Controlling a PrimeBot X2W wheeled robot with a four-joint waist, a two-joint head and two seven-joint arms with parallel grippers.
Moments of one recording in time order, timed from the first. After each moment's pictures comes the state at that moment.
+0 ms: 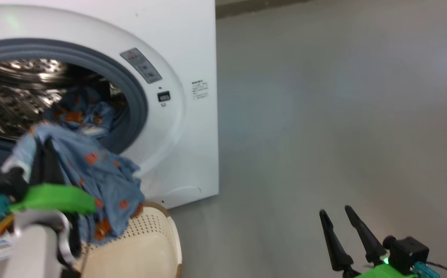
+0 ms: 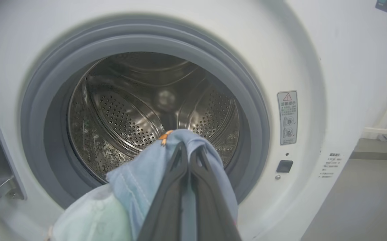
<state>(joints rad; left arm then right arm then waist) -0.35 0.06 0.04 0.31 -0.26 0.05 -0.26 0.04 -0.06 0.10 0.15 0.33 0.13 -0.26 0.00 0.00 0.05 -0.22</state>
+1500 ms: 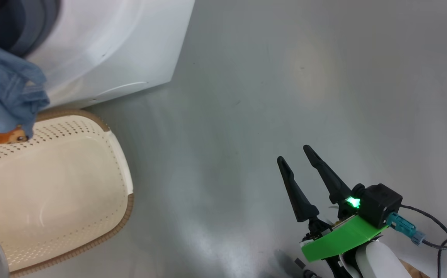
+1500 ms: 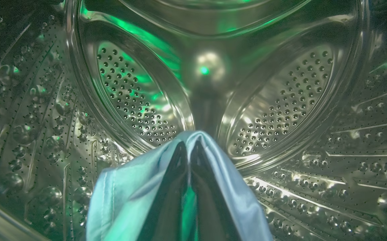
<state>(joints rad) -1.21 0.22 0.29 0.72 -0.13 0.00 -0.26 -0.21 -0.07 0.27 0.09 0.35 0.13 -0.26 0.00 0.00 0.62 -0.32</state>
